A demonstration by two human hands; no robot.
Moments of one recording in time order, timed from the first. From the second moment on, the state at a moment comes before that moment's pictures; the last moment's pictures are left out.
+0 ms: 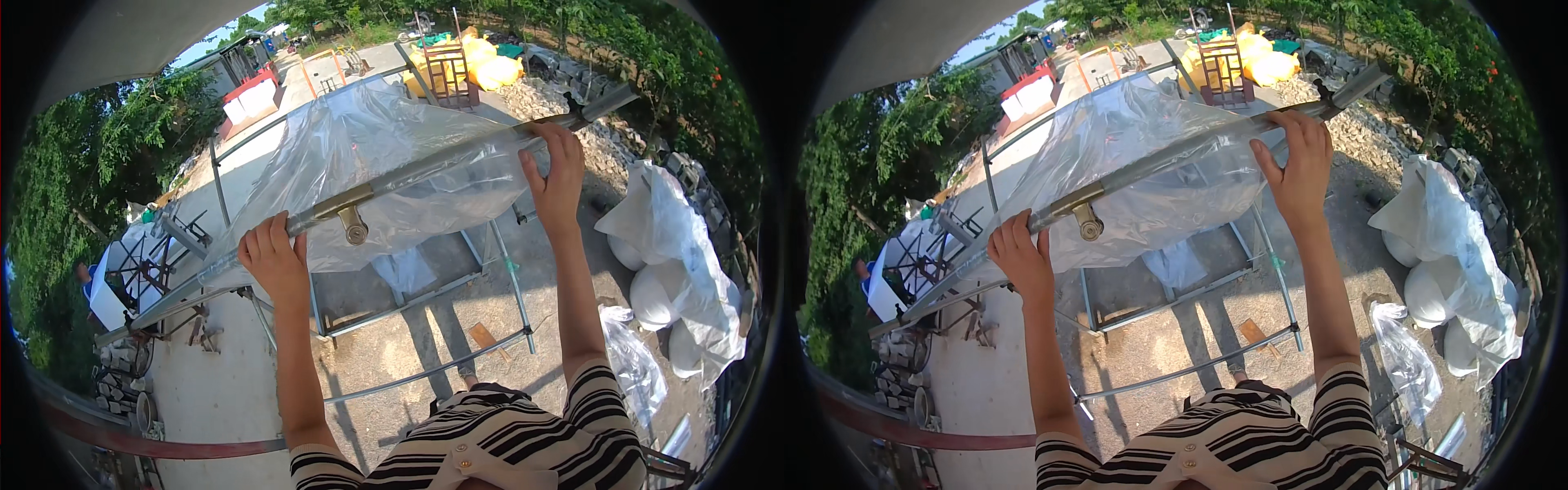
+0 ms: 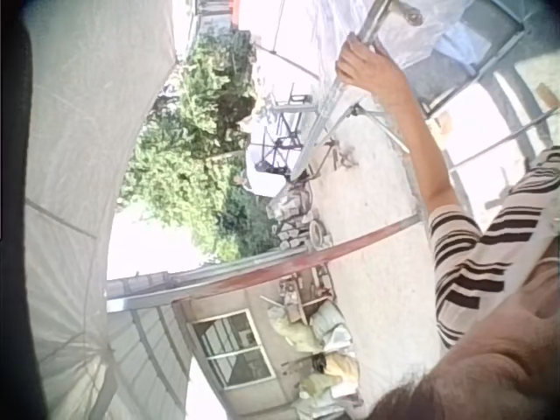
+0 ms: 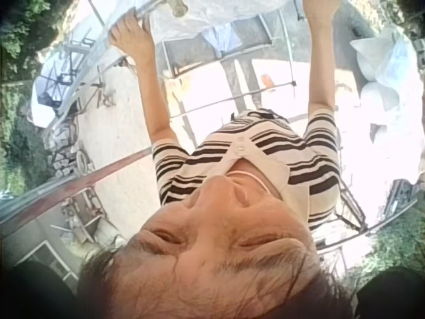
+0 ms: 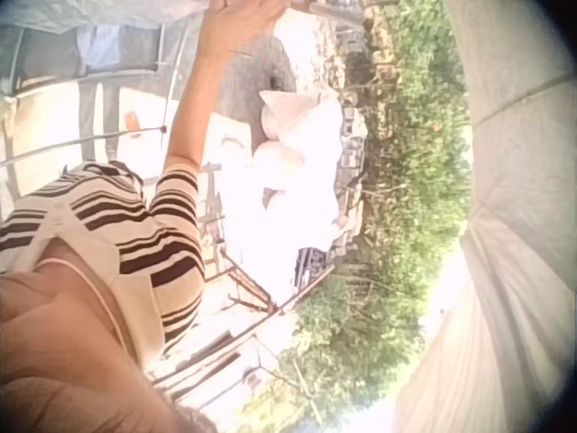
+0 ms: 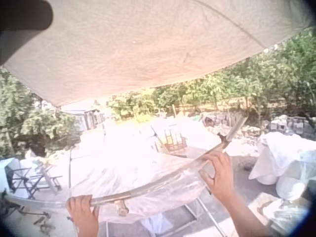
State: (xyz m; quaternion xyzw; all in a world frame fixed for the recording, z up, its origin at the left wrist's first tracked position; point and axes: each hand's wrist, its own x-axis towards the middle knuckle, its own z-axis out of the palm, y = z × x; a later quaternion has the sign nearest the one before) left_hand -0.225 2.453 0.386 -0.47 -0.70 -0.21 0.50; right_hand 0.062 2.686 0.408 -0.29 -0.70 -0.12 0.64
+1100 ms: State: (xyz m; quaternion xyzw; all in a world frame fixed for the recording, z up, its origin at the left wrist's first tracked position) left_hand -0.347 2.456 0.182 -0.18 -0.67 -0.69 -0.21; right_hand -0.040 2.734 0.200 -0.29 -0.57 0.74 0.23
